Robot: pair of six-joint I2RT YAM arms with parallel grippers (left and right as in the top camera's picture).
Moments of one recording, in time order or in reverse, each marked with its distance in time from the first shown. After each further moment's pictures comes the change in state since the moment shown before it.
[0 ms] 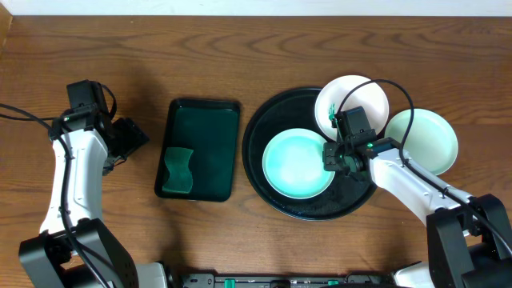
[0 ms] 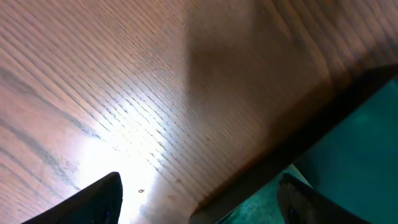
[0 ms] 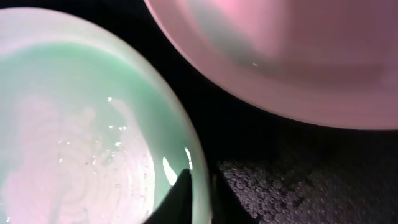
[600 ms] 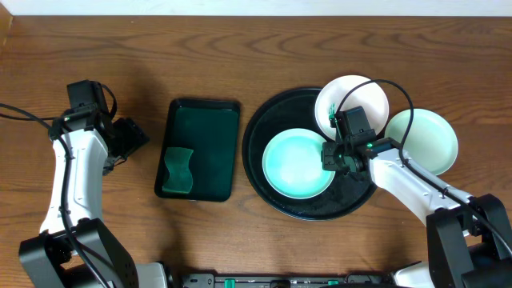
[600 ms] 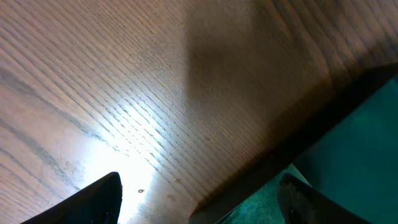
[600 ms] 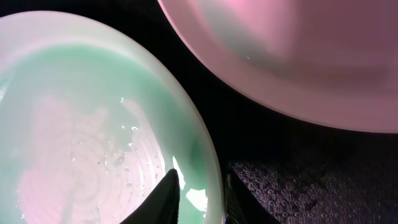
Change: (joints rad) left arm 0.000 0.000 0.000 0.000 0.000 0.000; right arm 0.002 0.000 0.000 0.009 -0.023 0.005
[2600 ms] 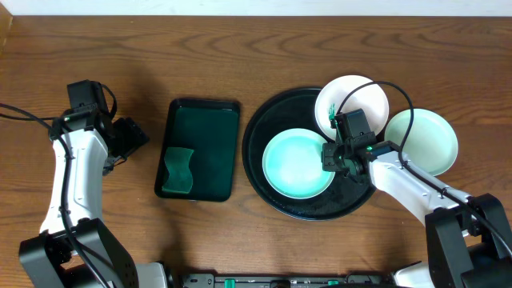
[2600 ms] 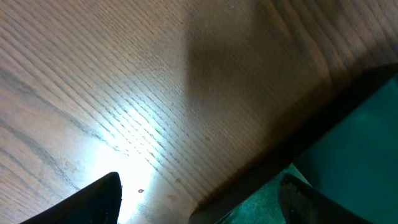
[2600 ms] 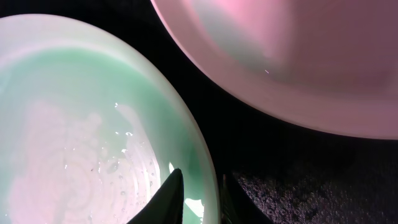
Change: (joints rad) left arm 0.000 0.000 0.000 0.000 0.000 0.000; right arm 0.000 0.000 -0.031 0.055 0.010 0.000
